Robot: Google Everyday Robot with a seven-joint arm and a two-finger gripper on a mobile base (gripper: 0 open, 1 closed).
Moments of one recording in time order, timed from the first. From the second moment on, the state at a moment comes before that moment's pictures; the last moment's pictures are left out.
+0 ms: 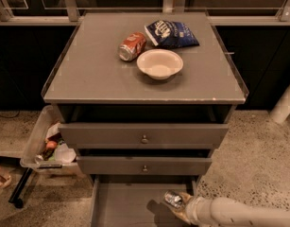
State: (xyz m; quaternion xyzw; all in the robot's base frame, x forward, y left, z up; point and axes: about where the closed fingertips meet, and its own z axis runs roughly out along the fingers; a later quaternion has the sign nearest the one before) arm 0.423 -0.162 0.317 -0.47 0.82 0.12 0.30
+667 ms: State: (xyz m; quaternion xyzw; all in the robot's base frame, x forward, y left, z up) arm 0.446 -0.203 0.493 -0.61 0.73 0.06 0.31
